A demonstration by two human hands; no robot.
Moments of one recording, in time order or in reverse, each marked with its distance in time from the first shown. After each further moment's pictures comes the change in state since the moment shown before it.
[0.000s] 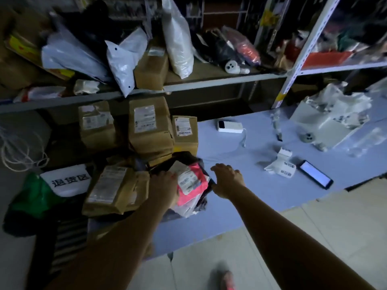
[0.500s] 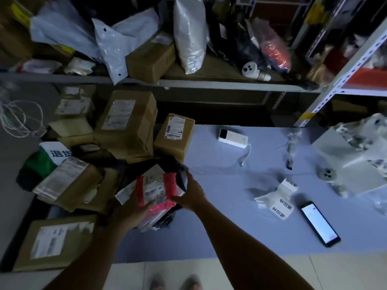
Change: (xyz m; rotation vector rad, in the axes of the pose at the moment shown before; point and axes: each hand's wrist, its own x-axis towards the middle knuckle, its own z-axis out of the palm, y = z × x) left_hand 0.031 0.055 0.092 -1.005 -0.216 -0.863; right_hand 0.103 0.050 0.048 0.590 -0.265 -0.157
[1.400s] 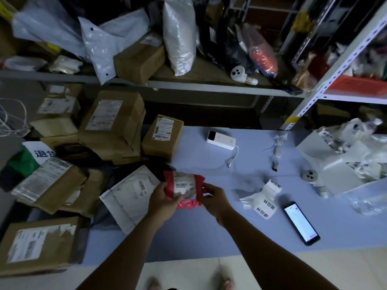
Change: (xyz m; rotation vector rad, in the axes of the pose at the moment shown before) left_hand -0.052 0.116 0.068 -0.457 -0.032 0.223; right_hand -0.041 0.075 -0.071 0.597 0.117 0.023
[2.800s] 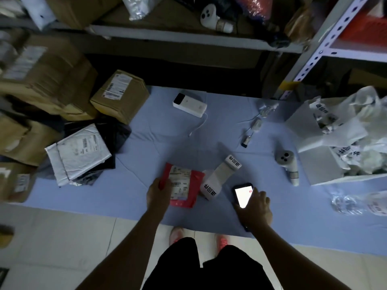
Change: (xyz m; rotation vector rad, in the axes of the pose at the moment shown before) left_hand -0.052 -0.002 0.264 0.026 0.336 -0.296; right_hand 0.012 0.177 -0.335 -1.007 0.207 0.233
